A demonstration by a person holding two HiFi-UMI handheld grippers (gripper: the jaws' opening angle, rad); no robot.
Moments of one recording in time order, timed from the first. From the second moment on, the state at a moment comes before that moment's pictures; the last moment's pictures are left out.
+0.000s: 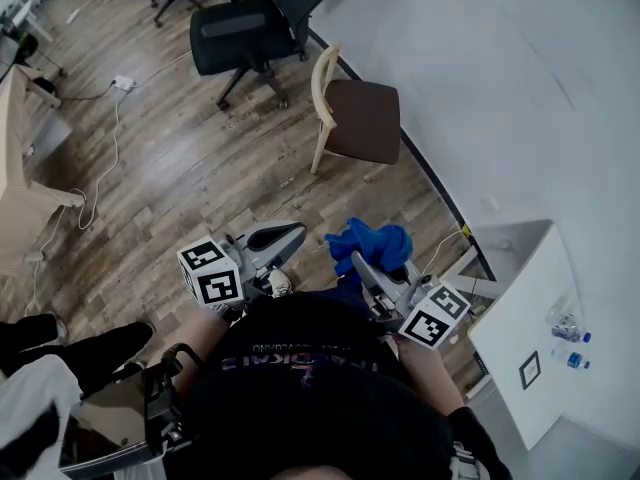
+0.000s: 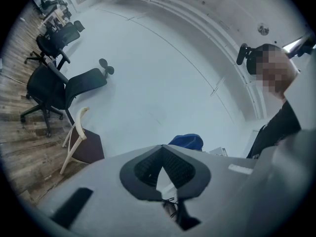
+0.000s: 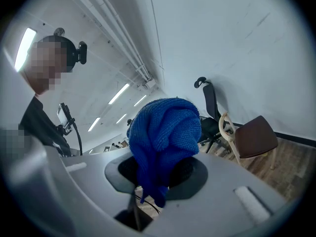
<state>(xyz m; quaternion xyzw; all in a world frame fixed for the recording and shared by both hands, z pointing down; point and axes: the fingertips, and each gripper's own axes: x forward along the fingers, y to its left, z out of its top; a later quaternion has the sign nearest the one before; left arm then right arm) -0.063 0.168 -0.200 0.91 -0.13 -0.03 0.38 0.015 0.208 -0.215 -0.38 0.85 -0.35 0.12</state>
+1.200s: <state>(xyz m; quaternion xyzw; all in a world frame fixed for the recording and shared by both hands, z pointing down) -0.063 0.176 -0.204 0.91 -0.13 -0.03 0.38 0.020 0.216 -0.212 -0.39 0.84 -0.37 0.13</state>
